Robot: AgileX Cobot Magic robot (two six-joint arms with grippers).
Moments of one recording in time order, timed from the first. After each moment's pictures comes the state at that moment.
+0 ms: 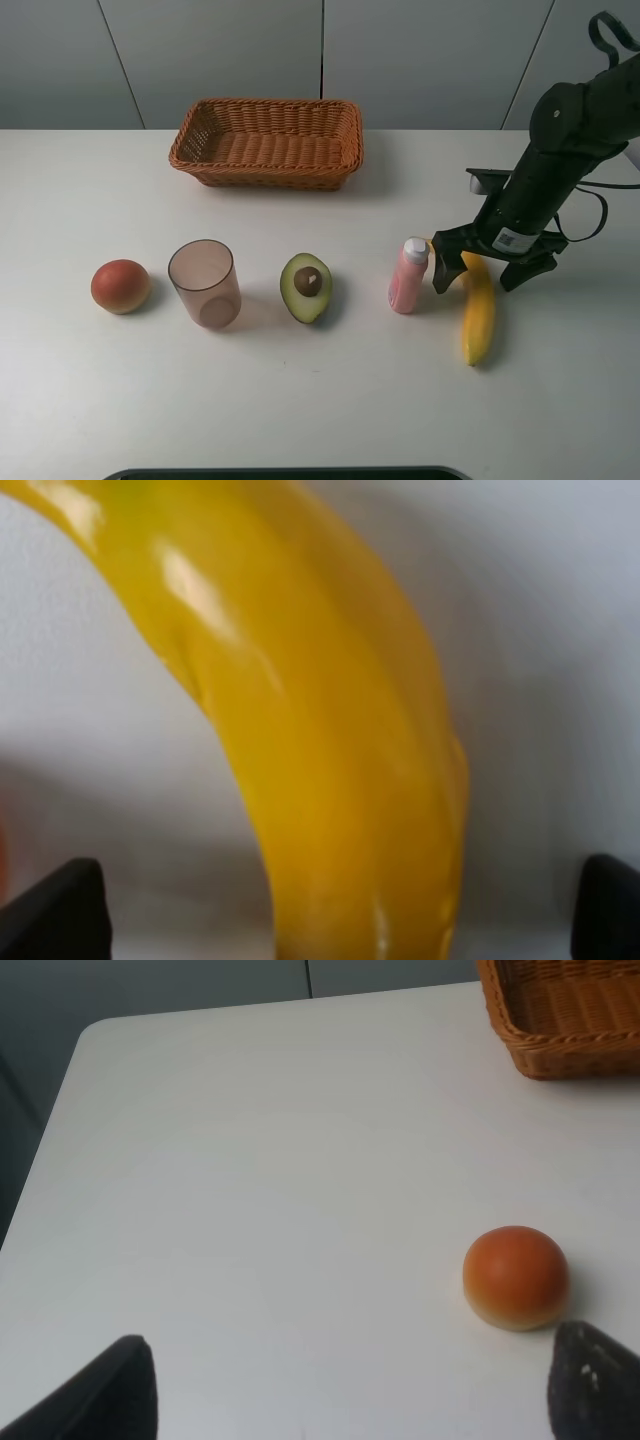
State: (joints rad) left arm -0.21 0.00 -0.51 0.10 1.08 -0.04; right arm 0.17 1.95 -0.93 0.18 0.74 -0.07
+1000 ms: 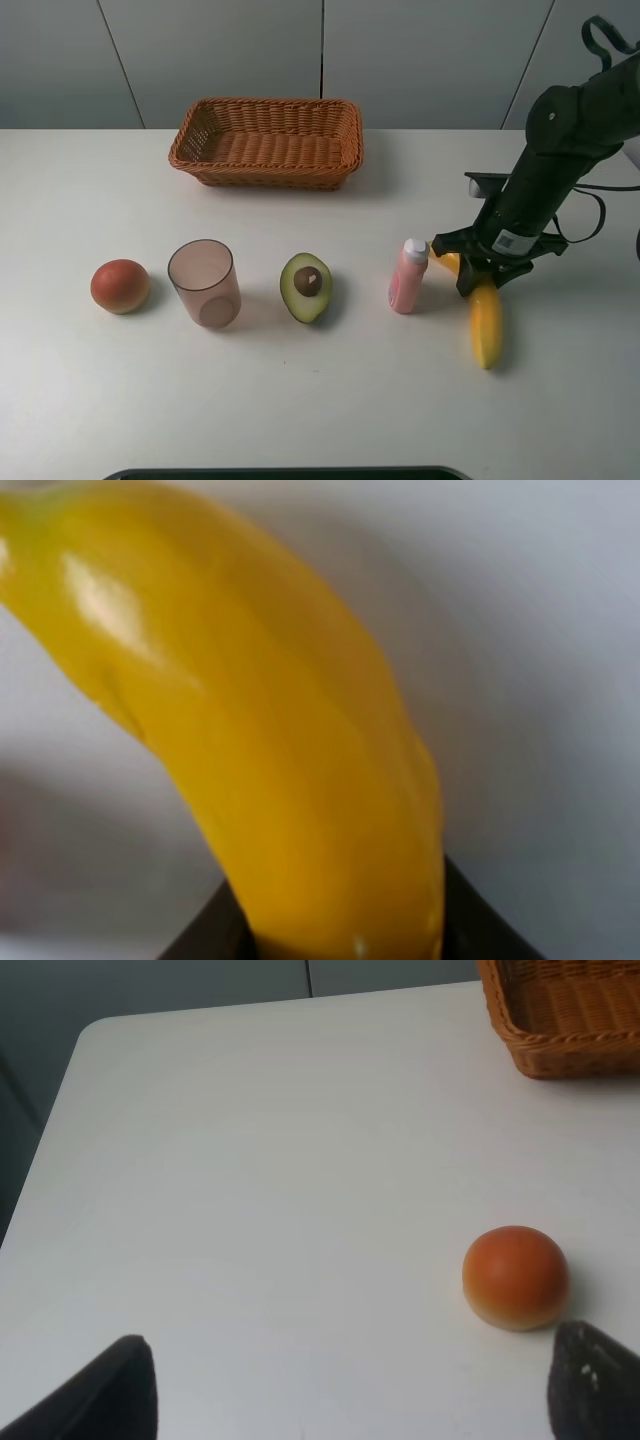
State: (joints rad) left arm -0.21 0.00 -0.51 0.10 1.08 -0.05; right arm 0.17 1.96 -0.95 0.14 0.77 -0.06
